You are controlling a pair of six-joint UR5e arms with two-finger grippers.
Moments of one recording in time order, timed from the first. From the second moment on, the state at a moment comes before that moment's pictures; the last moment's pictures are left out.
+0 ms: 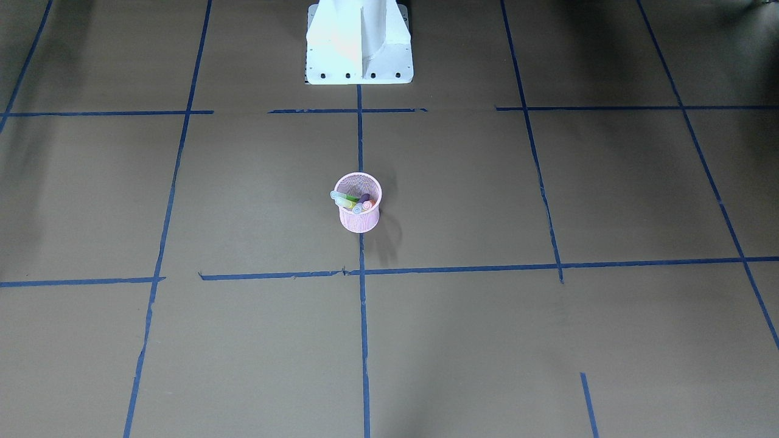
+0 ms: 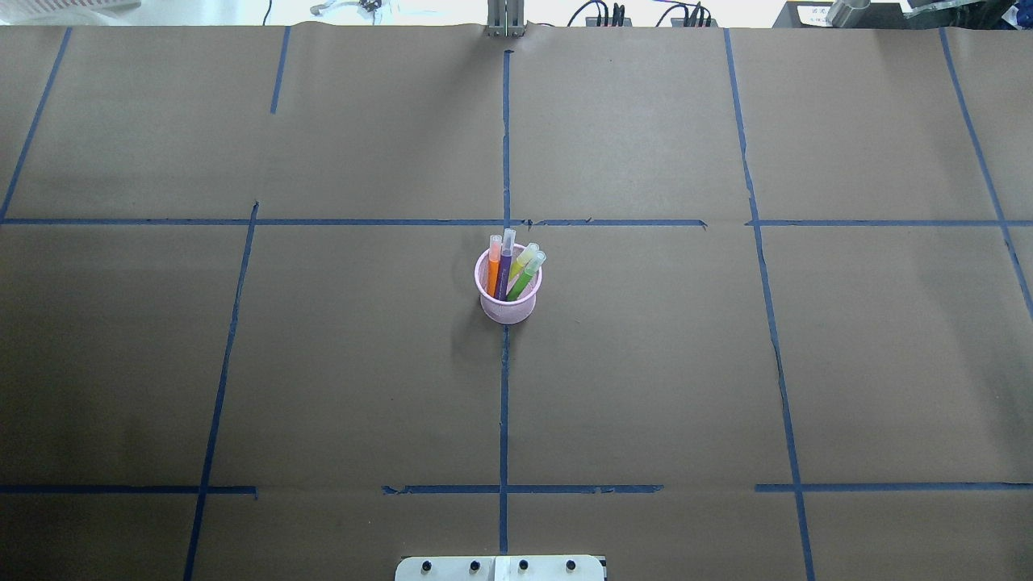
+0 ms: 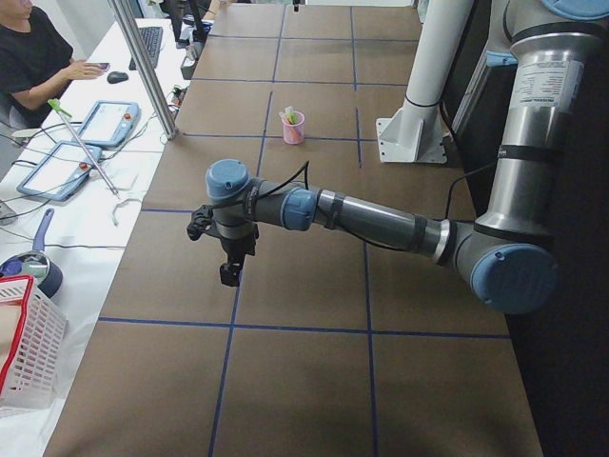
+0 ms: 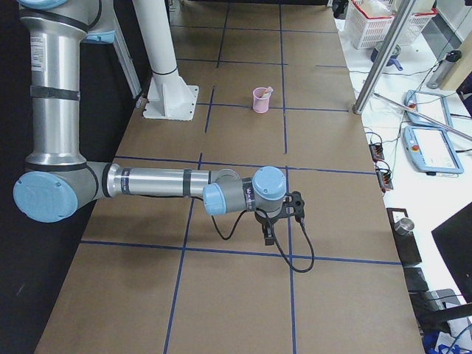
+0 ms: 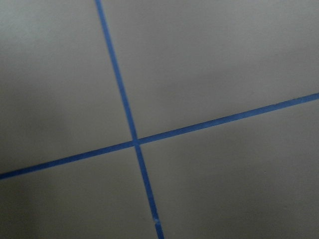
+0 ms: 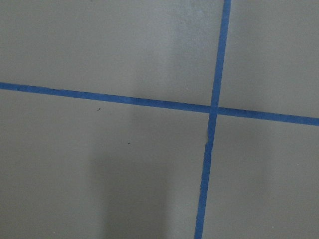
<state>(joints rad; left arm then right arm) -1.51 -1.64 -1.71 -1.50 -2.30 0.07 1.49 -1.65 1.62 -1.35 2.41 0.08</state>
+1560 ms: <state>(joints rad) -1.57 -1.60 -1.68 -1.34 -2.37 0.24 1.51 -1.72 1.60 -1.35 2.41 0.07</state>
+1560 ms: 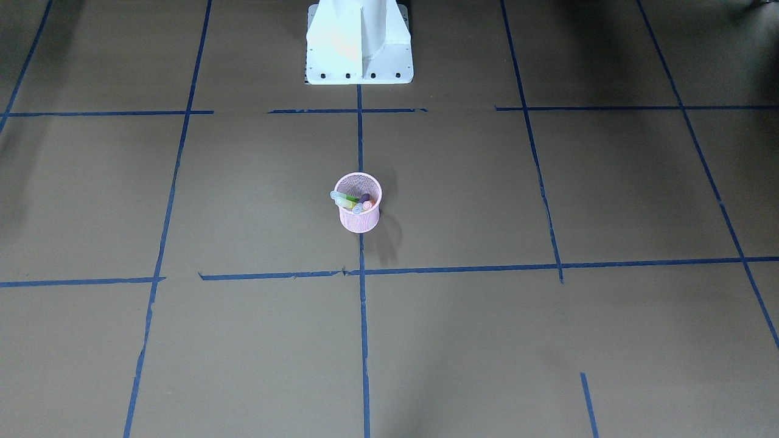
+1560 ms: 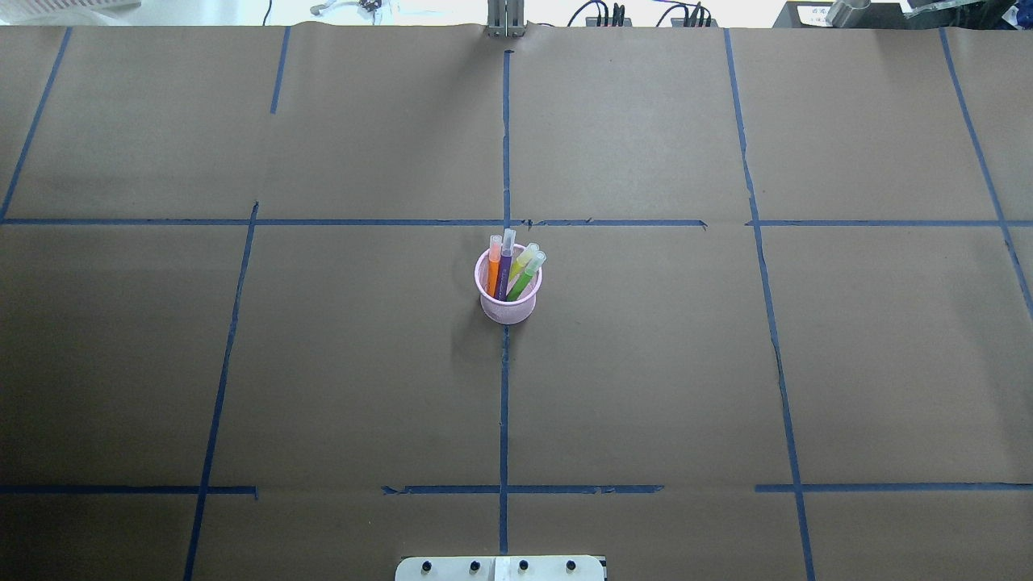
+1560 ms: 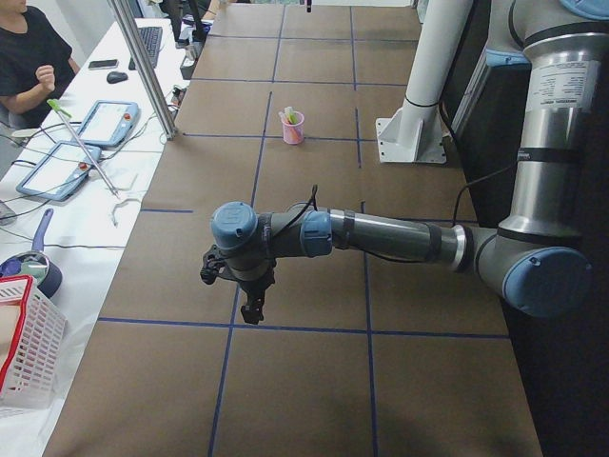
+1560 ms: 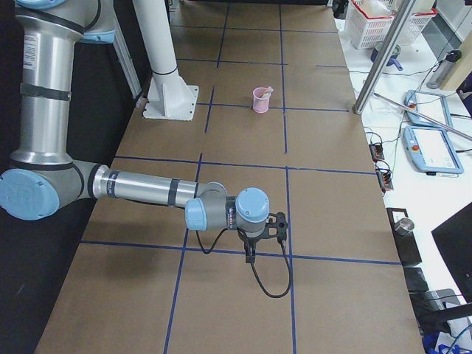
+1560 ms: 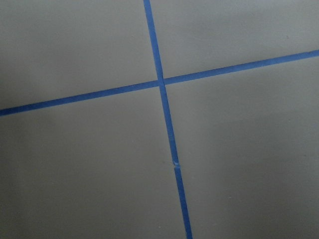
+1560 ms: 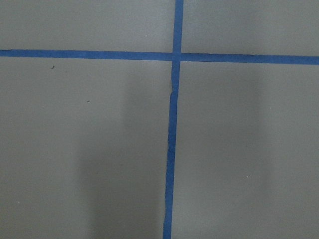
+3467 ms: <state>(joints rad) -1.58 -1.57 -1.71 -1.37 -2.42 0.19 1.57 -1.75 1.73 -1.58 2.34 -0.09</state>
